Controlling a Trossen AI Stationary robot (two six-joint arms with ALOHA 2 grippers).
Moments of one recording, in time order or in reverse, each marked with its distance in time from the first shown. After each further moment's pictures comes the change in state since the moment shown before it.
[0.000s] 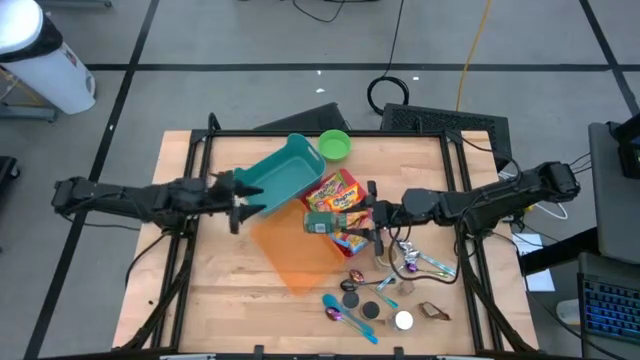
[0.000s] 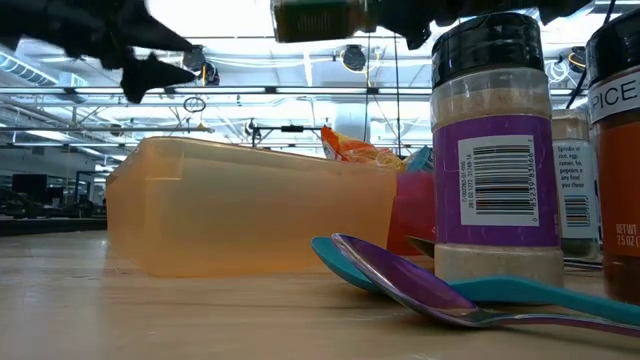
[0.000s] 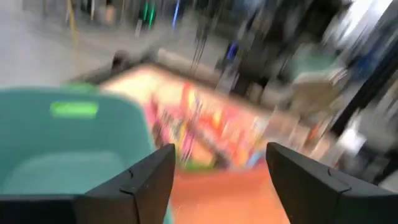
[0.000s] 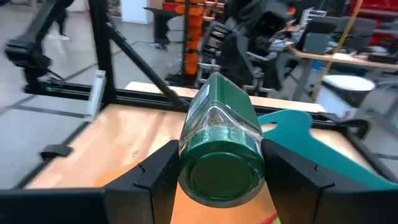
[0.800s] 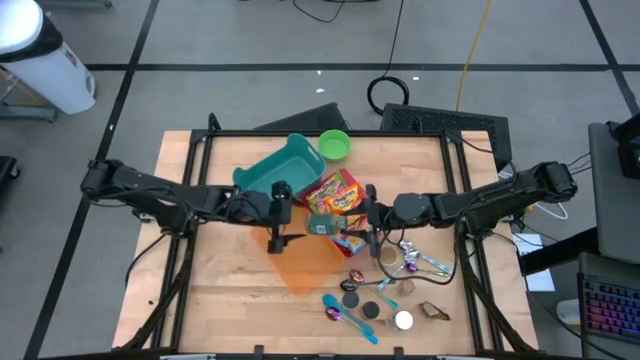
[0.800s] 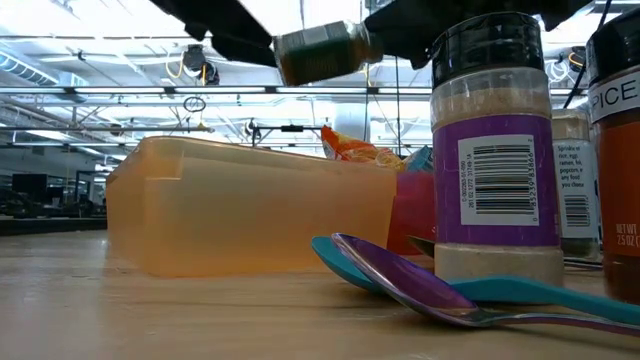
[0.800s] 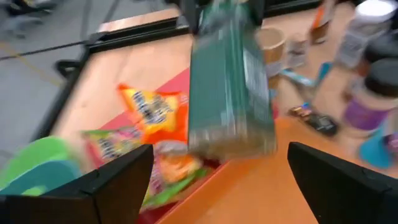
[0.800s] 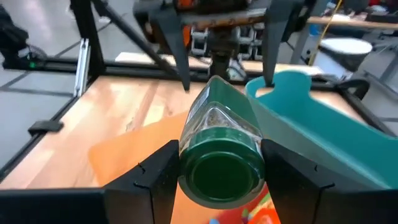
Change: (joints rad) left arm -0.116 0.665 0.510 -0.135 0.032 0.417; right arm 0.002 0.035 0.002 -0.099 0.056 0.059
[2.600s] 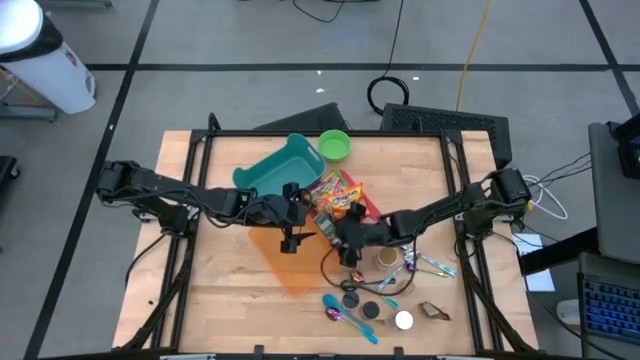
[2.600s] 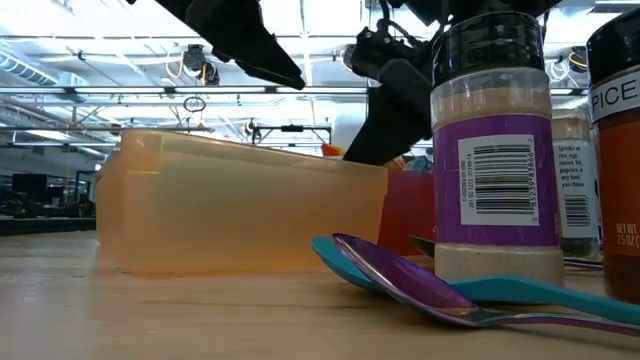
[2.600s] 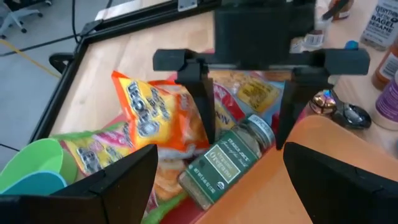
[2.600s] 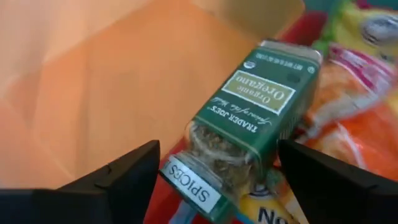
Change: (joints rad) left arm 0.021 0.147 0.054 0.032 -0.039 0.056; right arm 0.055 0.425 0.216 -0.336 0.217 0.268
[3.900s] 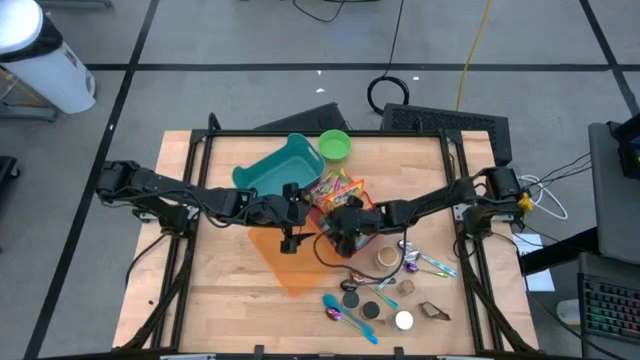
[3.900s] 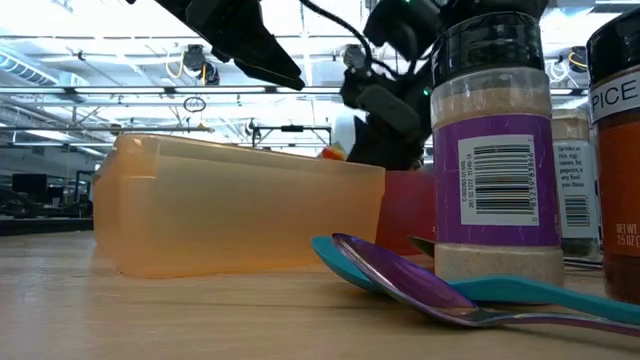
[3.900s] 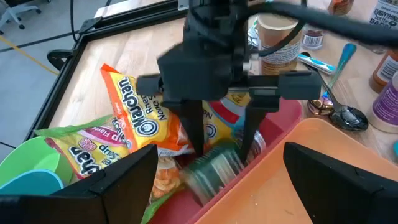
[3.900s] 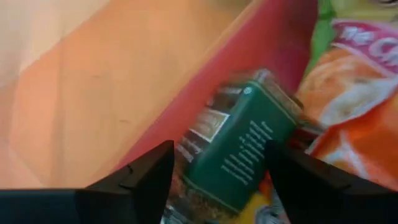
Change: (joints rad) left arm 0.000 0.000 0.000 -0.002 0.004 -0.018; right arm -0.119 0.053 -0.012 0.073 -0.183 0.055
